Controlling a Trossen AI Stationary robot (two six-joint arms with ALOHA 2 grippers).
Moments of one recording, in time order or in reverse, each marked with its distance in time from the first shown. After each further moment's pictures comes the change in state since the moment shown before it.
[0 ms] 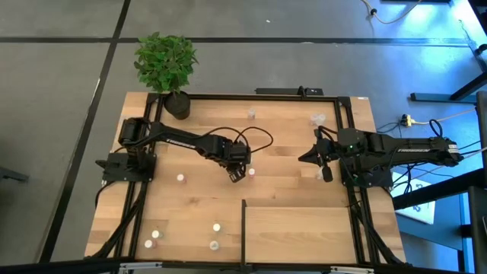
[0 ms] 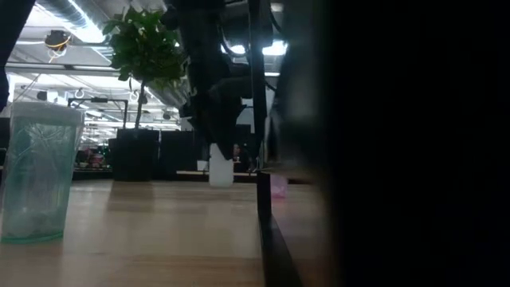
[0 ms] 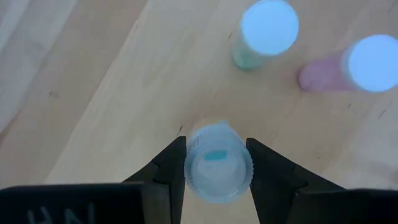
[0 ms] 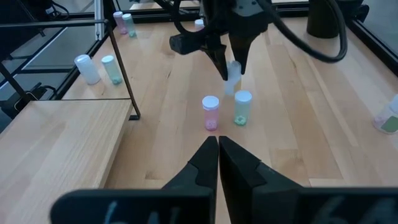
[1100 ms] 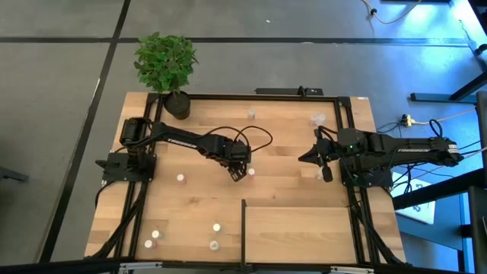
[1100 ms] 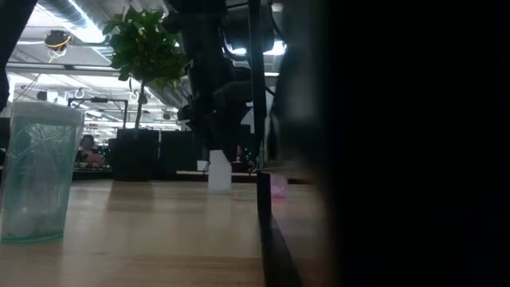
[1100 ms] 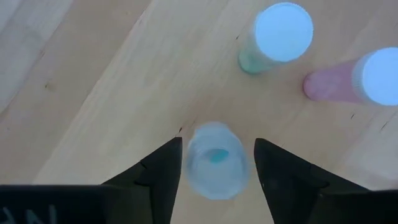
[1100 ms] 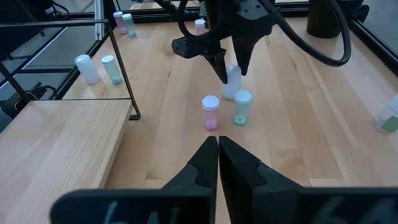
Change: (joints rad) left arm 0.011 0.012 0.000 0.009 0.007 -0.055; right arm 0.000 0.000 0.000 0.000 0.000 0.002
